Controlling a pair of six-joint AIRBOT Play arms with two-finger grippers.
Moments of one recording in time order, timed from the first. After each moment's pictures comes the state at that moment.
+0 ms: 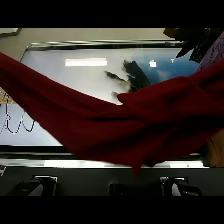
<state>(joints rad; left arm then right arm) -0.01 -0.91 1.74 1.36 -1.18 -1.90 -0.22 -0.64 1.60 -0.98 1.15 1.66</state>
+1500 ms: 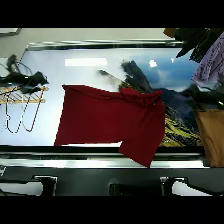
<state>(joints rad) 0.18 -1.57 1.62 1.29 -1.18 -1.80 -0.49 -1.39 1.21 -0.92 1.09 1.50</state>
